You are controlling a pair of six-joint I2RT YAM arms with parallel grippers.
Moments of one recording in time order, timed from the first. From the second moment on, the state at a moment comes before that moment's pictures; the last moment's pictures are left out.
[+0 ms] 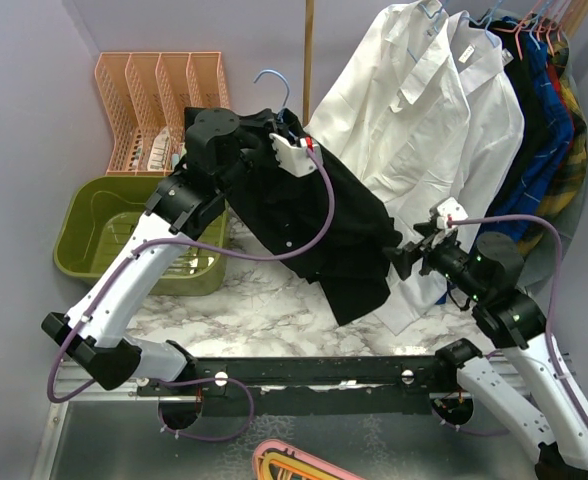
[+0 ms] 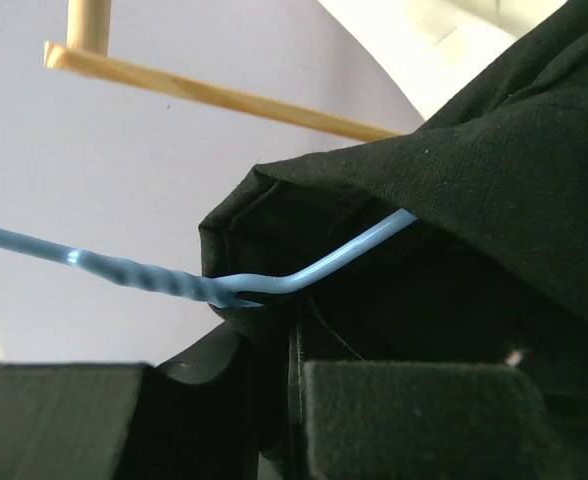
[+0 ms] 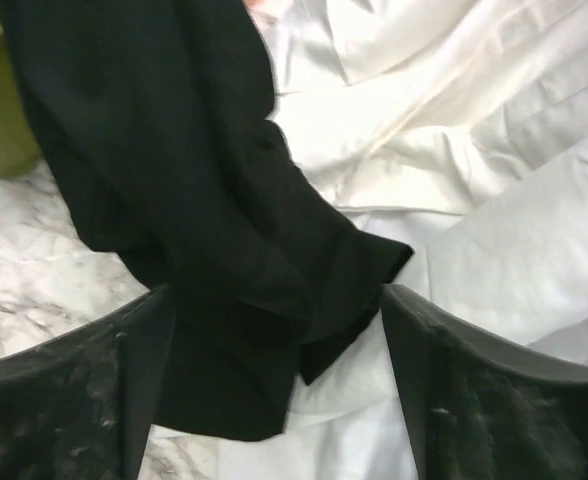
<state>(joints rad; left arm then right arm) -0.65 1.34 1.65 -0.42 -0.05 1.20 0.41 0.54 0.75 -0.37 -0.24 -0.10</state>
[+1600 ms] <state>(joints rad) -0.62 1.40 1.76 -0.56 0.04 1.07 0.55 1.47 1.45 0.08 -0.90 0.06</state>
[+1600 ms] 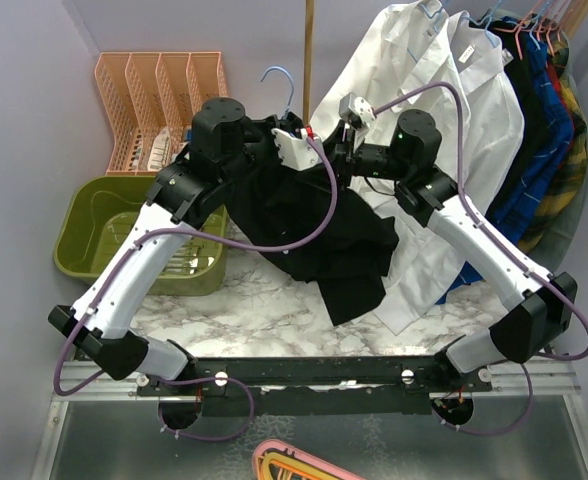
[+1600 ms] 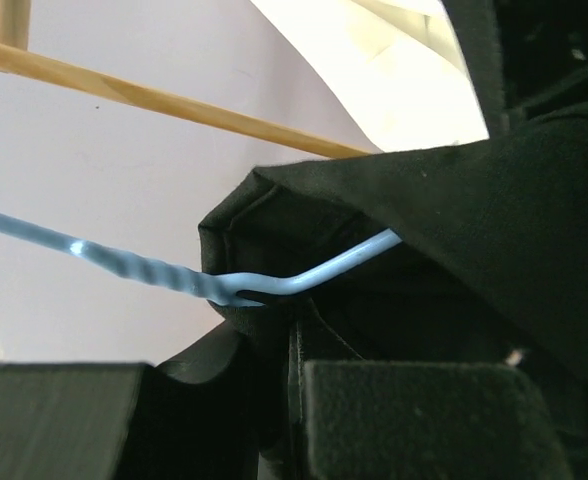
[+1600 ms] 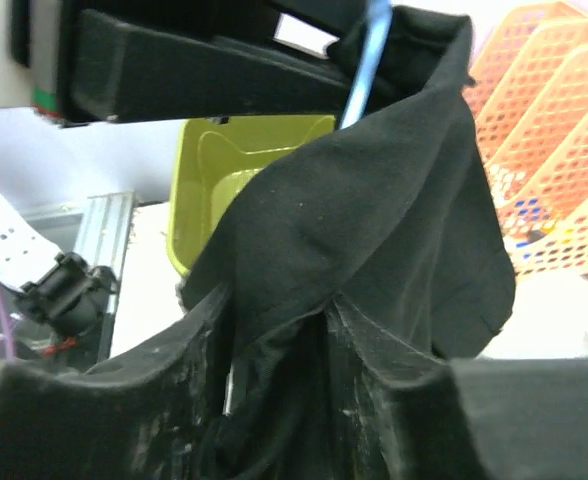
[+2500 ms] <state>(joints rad) -0.38 1.40 1.78 -0.96 0.57 0.81 0.55 1.00 0.83 0.04 -0.42 0.10</state>
